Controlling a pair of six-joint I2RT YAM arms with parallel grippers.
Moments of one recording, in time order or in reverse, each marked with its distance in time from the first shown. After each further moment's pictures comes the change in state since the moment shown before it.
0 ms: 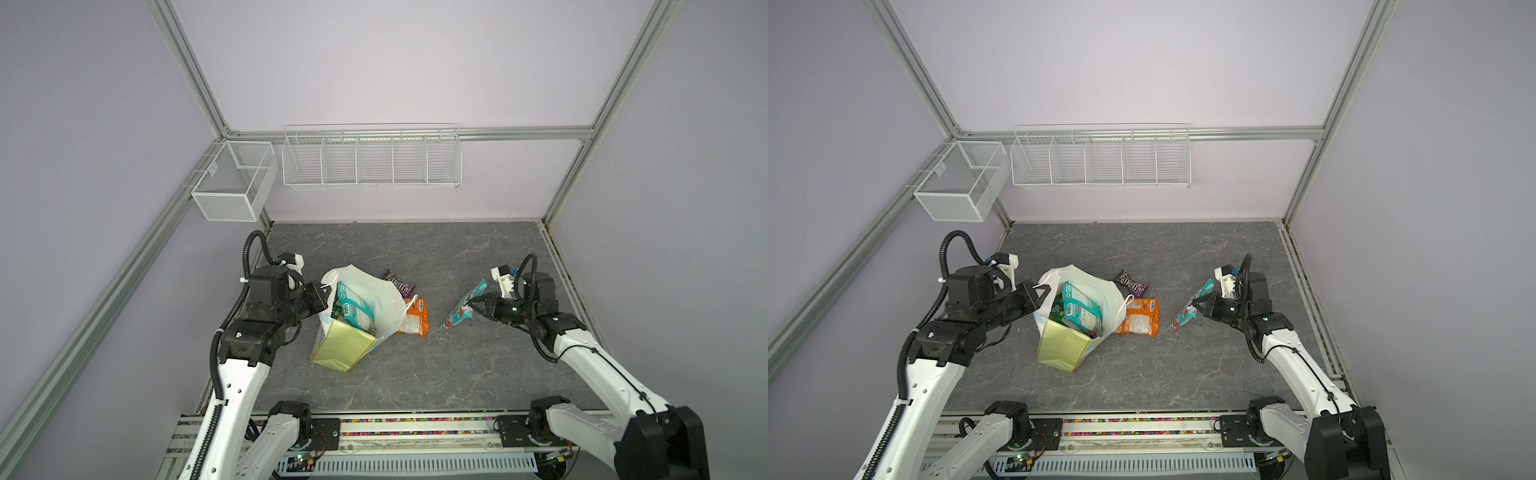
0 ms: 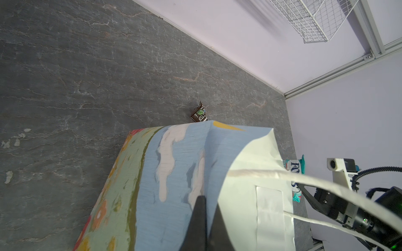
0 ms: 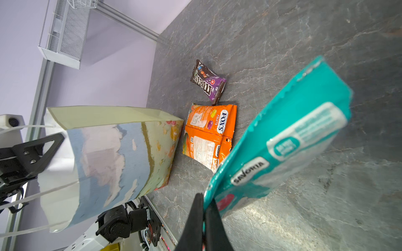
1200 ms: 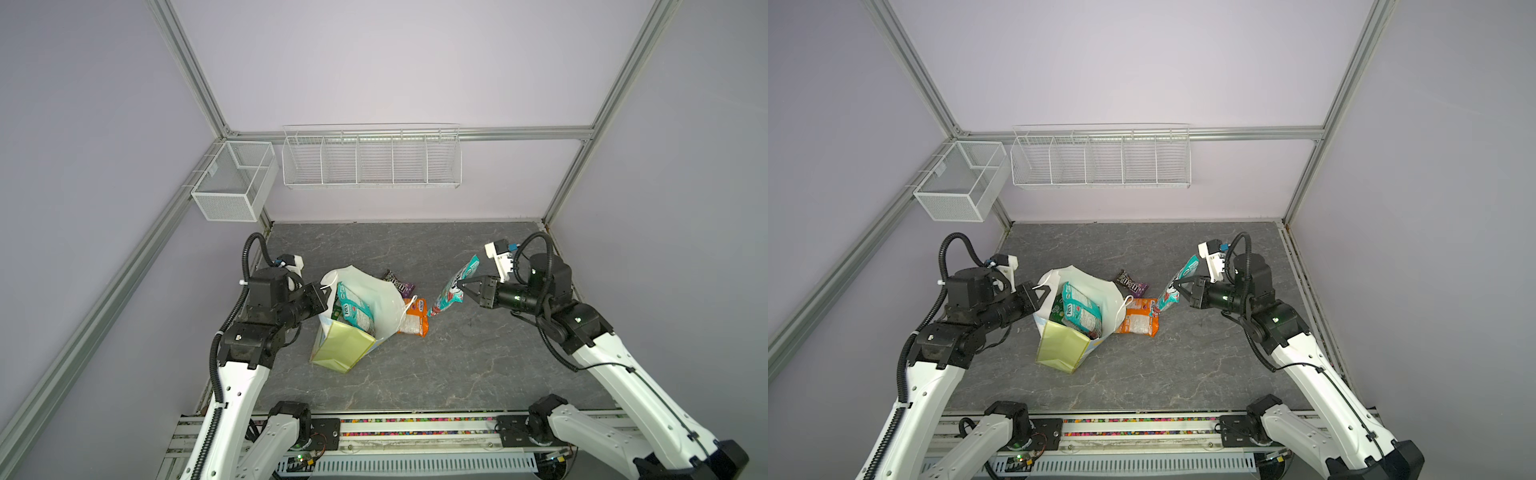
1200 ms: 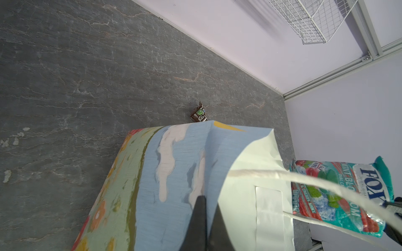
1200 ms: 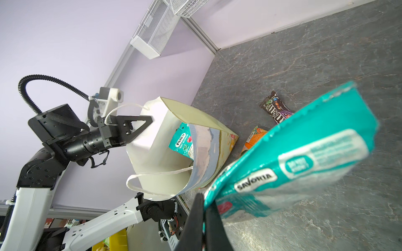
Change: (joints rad) left arm 0.000 -0.014 -0.015 0.008 0.000 -0.007; right arm 0.263 -0.087 0.335 -0.150 0.102 0.010
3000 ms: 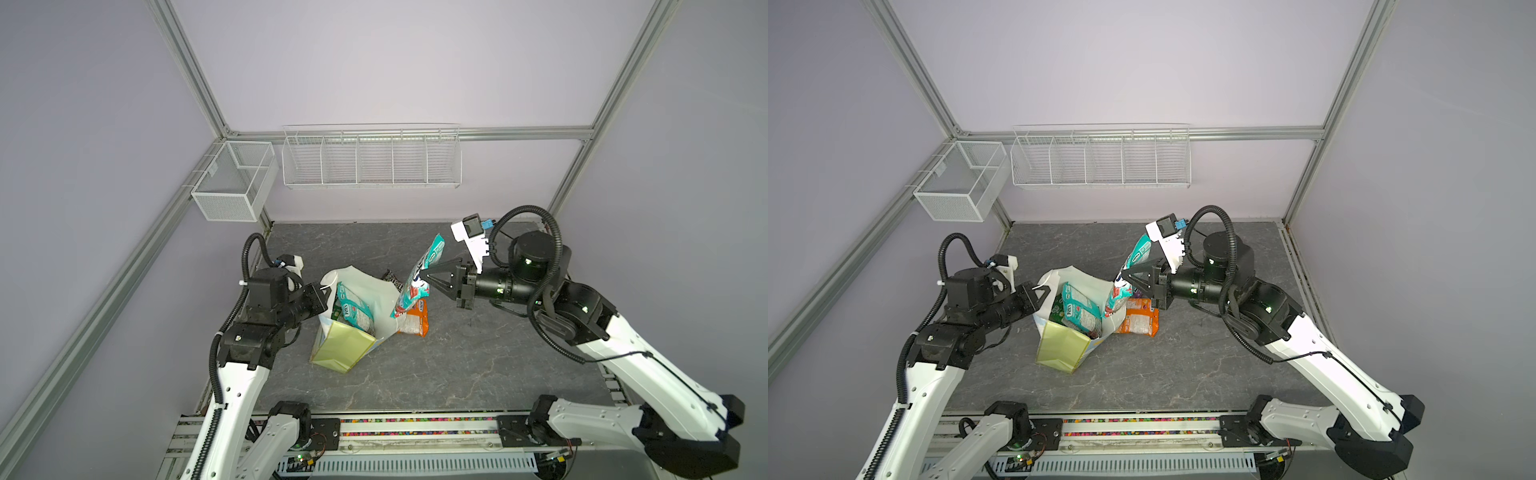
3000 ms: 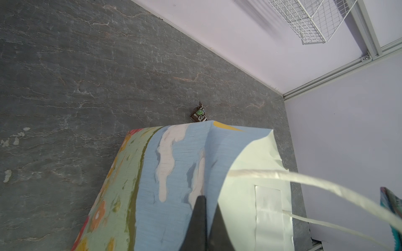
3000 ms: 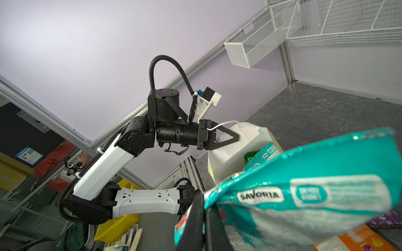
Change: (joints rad) left arm 0.000 -0.003 0.000 -0.001 0.000 0.000; right arm 0.417 0.169 0.444 -0.024 0.130 -0.137
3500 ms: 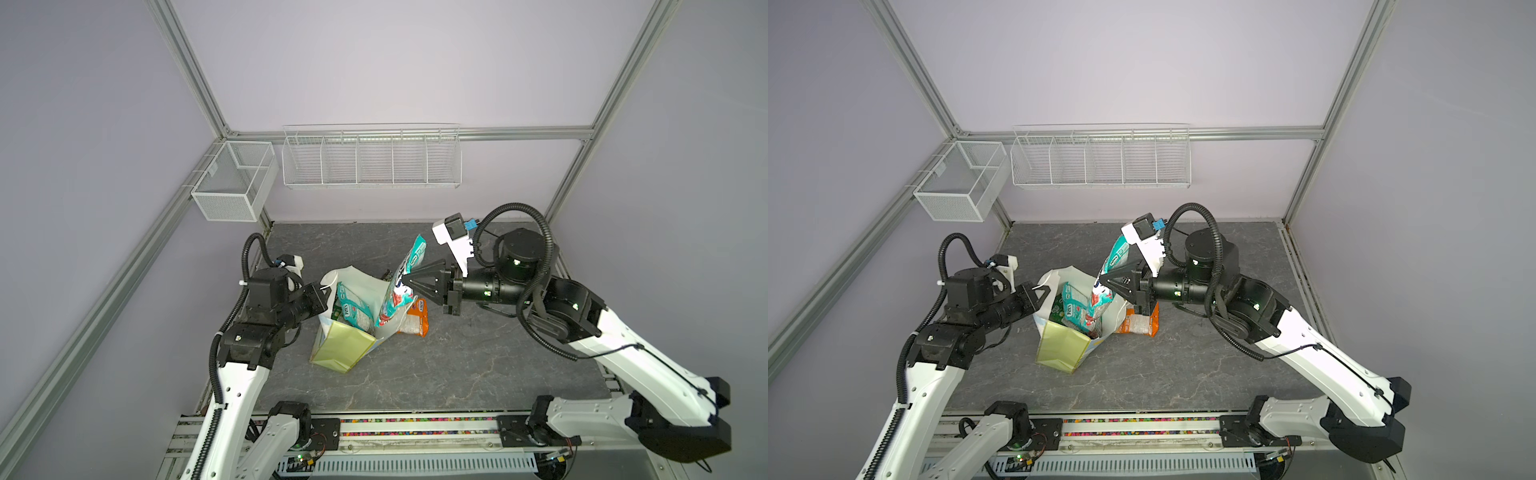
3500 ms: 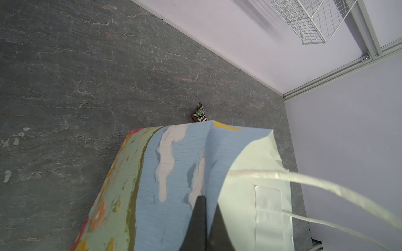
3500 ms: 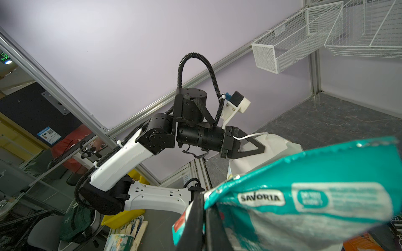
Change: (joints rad) left arm 0.000 0.000 0.000 0.000 0.000 0.000; right arm 0.113 0.088 0.100 0.014 0.014 -0.047
